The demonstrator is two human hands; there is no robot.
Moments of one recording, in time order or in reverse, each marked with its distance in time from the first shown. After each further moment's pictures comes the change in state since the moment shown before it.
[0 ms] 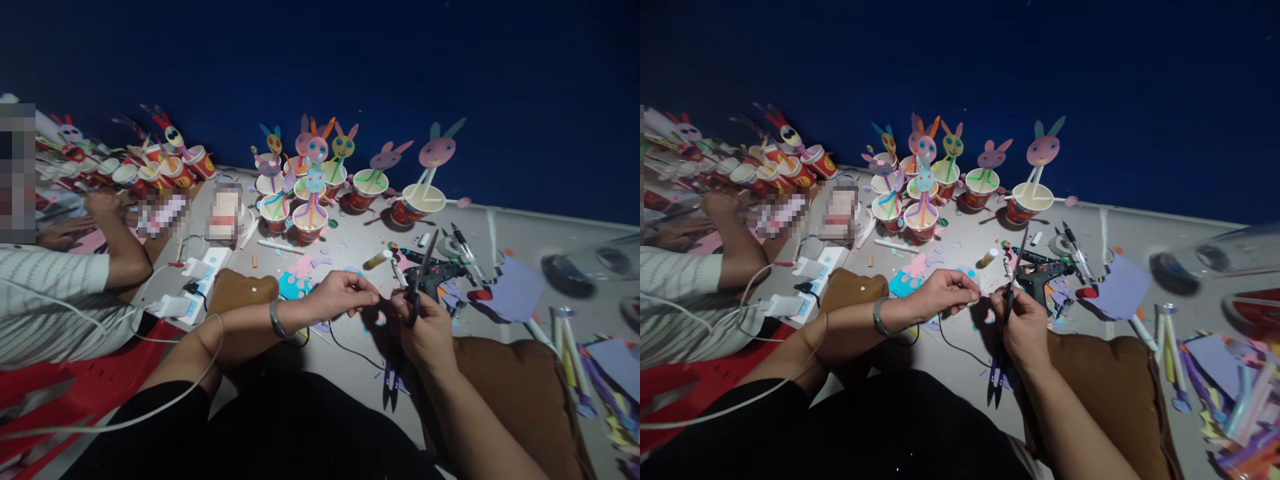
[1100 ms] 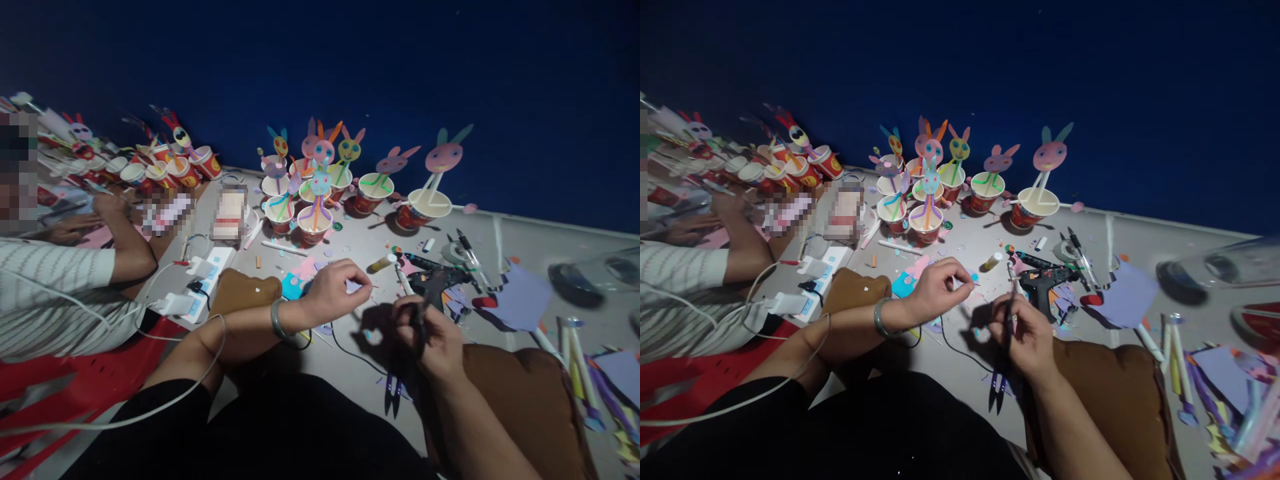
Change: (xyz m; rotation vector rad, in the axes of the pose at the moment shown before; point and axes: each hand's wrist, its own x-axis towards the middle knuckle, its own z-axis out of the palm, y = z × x) left_hand 0.000 0.006 -0.006 0.310 0.272 0.321; right_hand -0.002 -0.028 -0.006 -0.020 -0.315 -0.320
